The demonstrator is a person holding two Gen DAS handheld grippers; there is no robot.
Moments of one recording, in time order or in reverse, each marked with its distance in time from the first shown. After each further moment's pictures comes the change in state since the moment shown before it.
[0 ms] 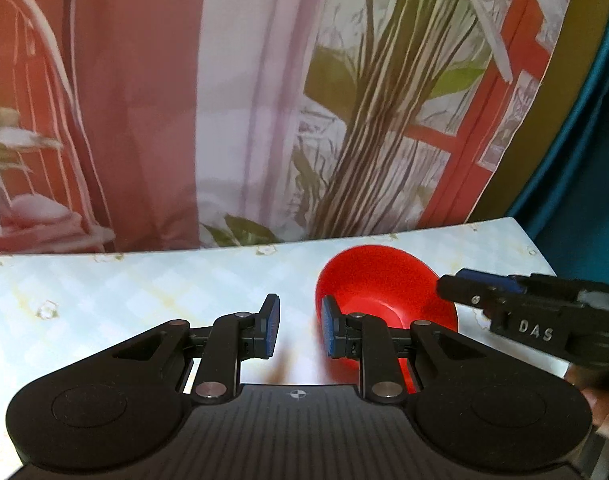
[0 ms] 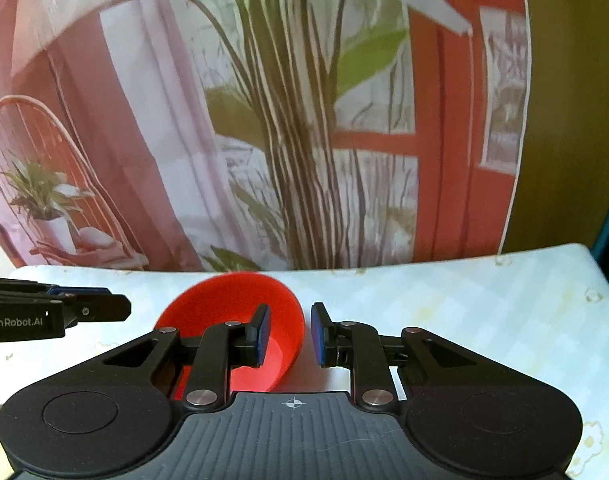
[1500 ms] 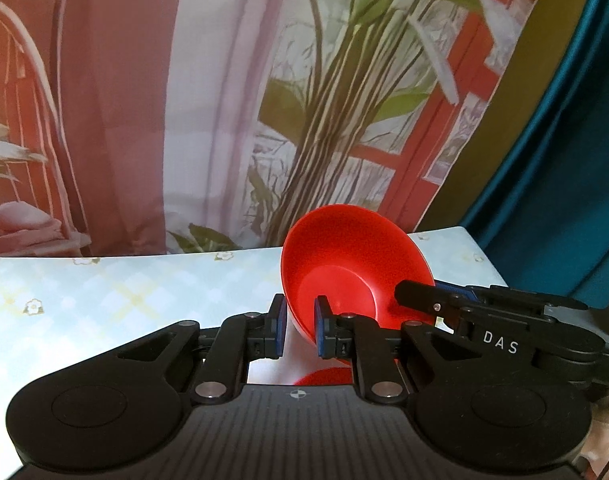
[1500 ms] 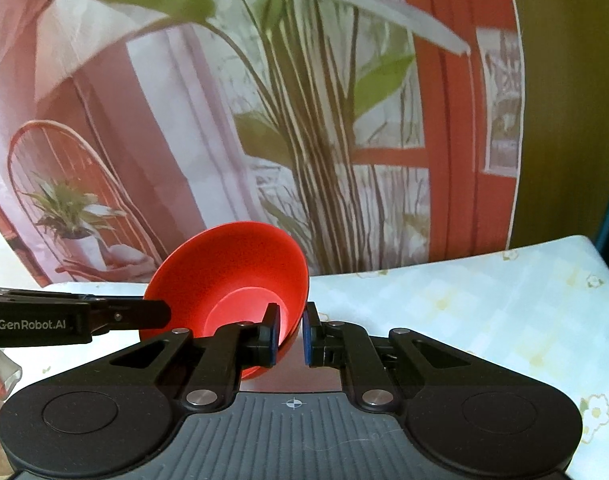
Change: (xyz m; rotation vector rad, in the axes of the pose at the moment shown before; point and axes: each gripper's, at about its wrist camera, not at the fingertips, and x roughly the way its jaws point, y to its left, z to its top) left arm -0.046 -0.014 0.005 -0.003 -0.027 -0.098; right arm -0.041 0.015 0.002 0.041 -0.039 0.051
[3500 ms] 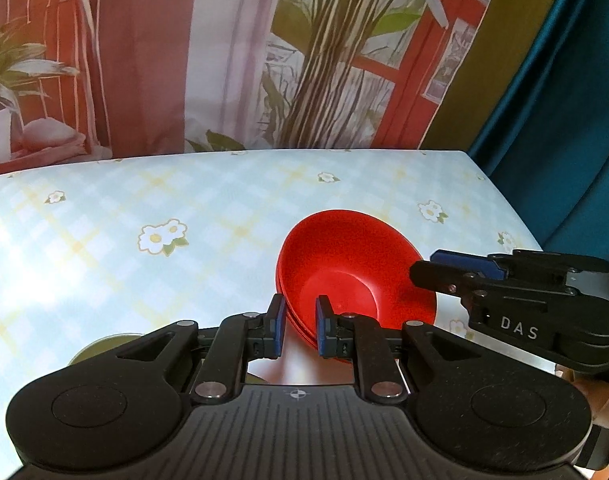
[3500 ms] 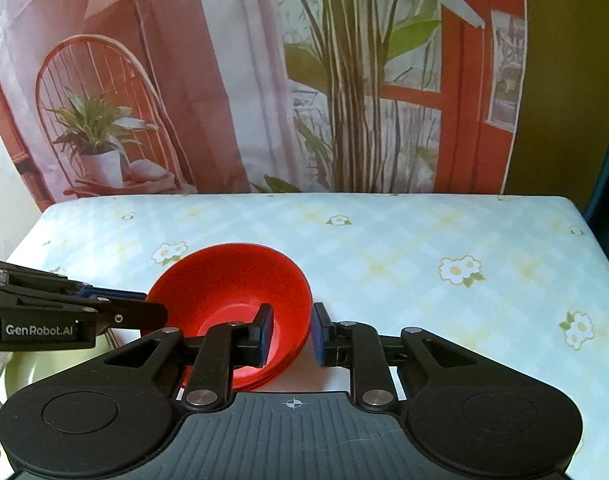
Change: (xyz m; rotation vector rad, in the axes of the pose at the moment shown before) left arm -0.026 0.004 -0.075 0.000 0.122 0.034; right arm -0.042 0.039 -0.069 -0.117 0.111 -0.046
